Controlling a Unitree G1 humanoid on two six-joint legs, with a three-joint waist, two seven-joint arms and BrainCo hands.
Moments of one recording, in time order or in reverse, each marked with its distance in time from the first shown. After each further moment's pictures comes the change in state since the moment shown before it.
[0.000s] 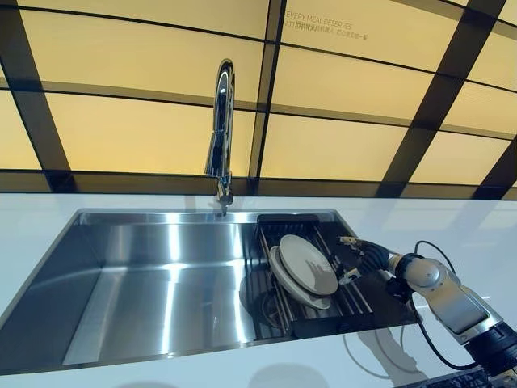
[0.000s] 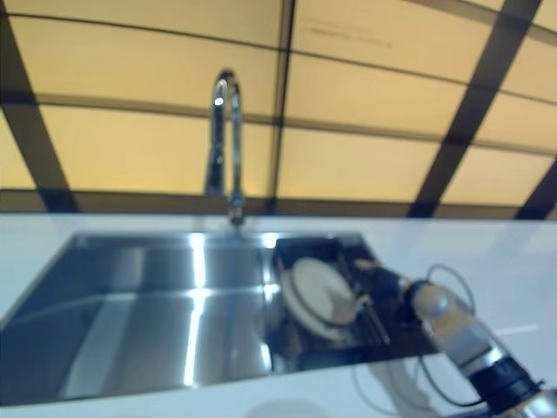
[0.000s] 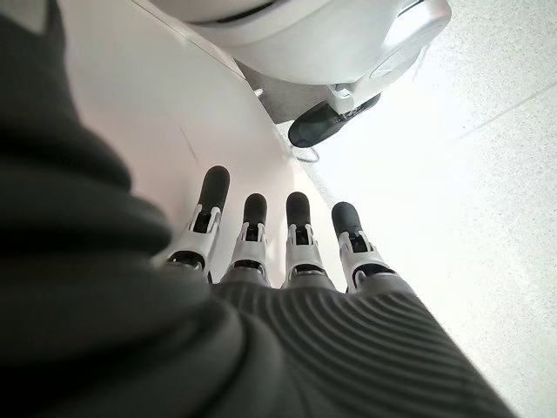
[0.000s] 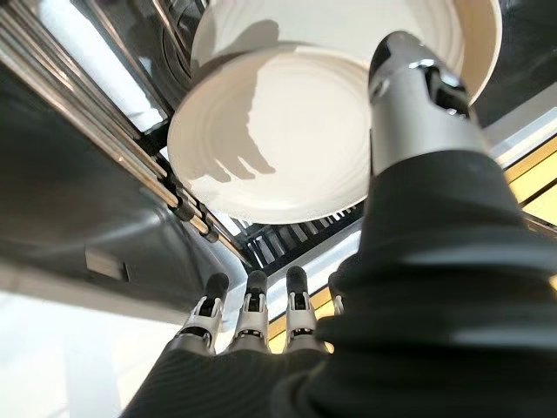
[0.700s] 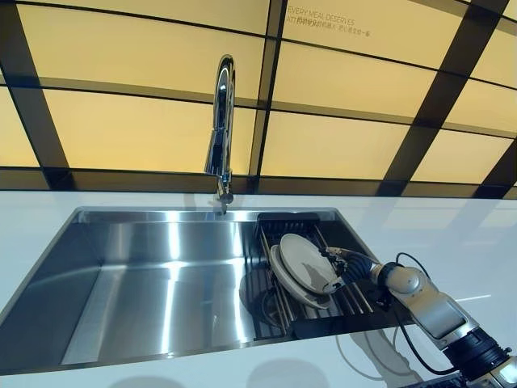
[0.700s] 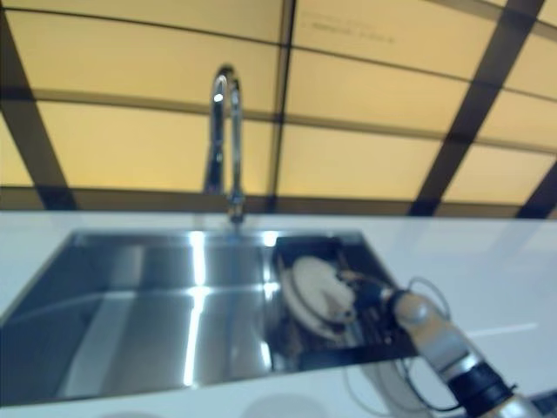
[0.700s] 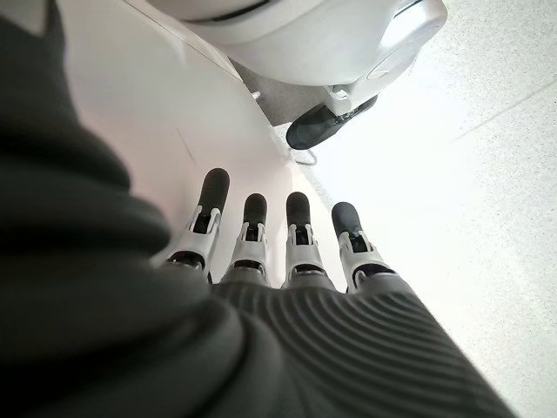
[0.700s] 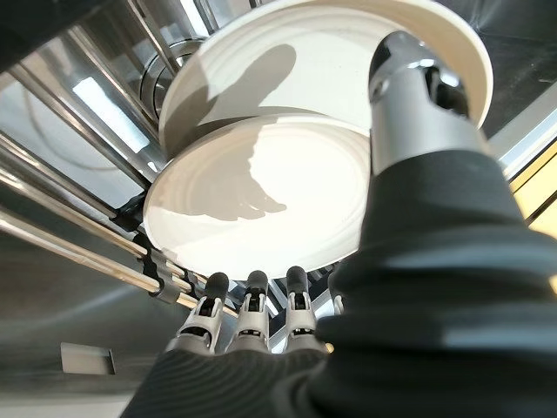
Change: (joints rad) left arm -0.004 0.003 0.000 -0.001 0.006 0.000 -0.008; right arm -0.001 0.107 0.026 0.013 0.022 0.054 -0.002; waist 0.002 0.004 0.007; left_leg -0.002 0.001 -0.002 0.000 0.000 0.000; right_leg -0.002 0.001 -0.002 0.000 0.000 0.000
